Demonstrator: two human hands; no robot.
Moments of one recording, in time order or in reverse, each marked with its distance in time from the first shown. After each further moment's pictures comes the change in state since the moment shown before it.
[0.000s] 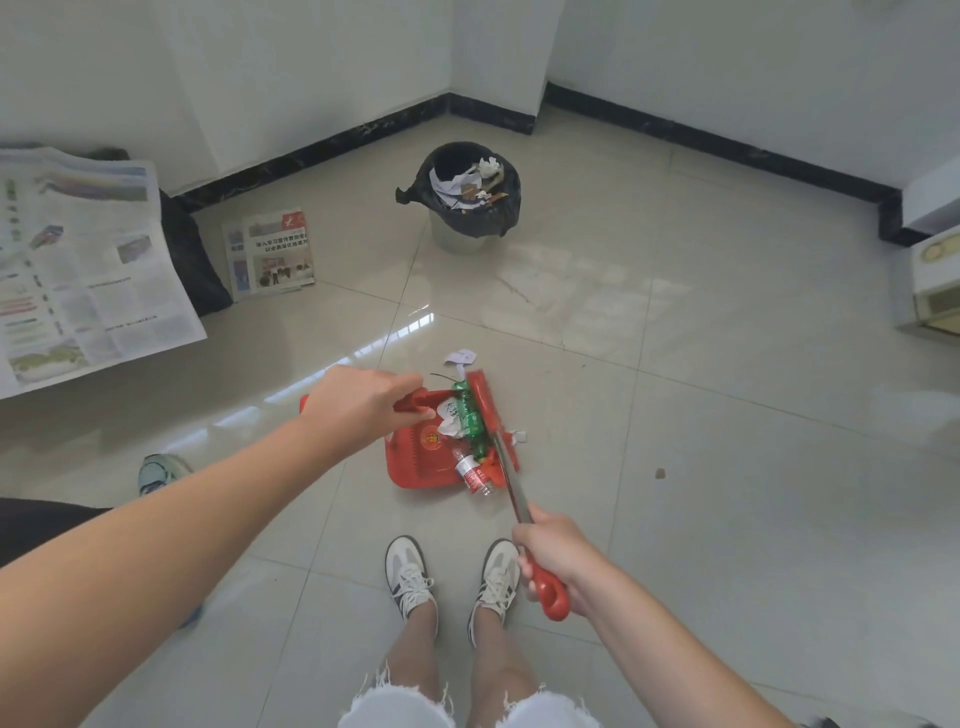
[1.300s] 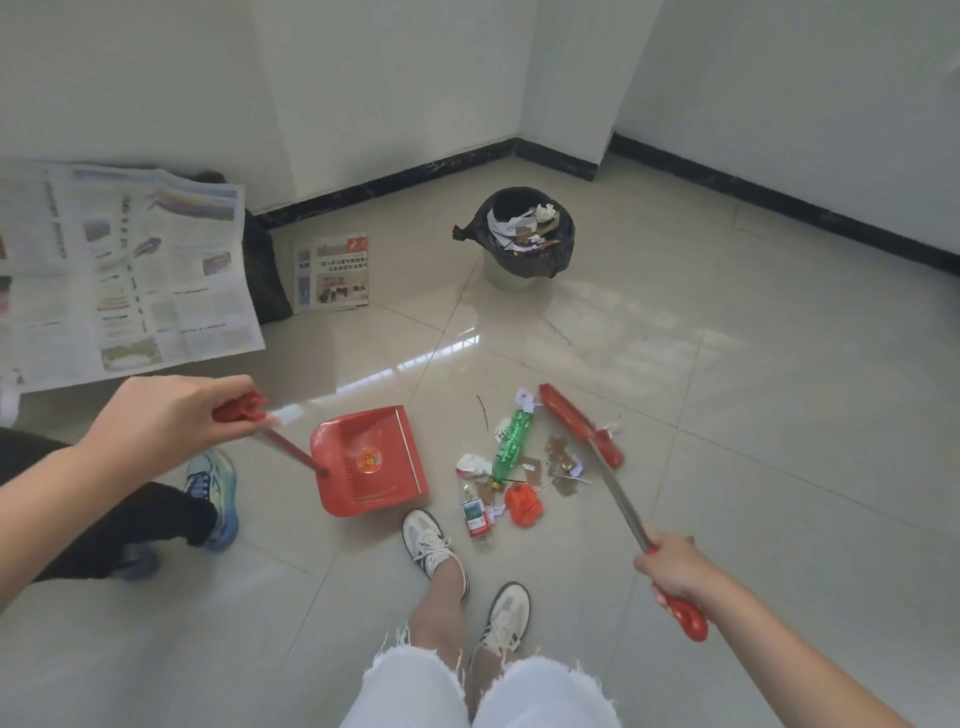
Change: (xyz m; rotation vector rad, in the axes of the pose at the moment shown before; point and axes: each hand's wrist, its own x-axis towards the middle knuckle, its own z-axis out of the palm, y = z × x) left_hand -0.097 -0.106 -0.110 0.055 -0.049 -0.368; right_hand 0.038 -0.051 -0.146 -0.747 0.178 -0.112
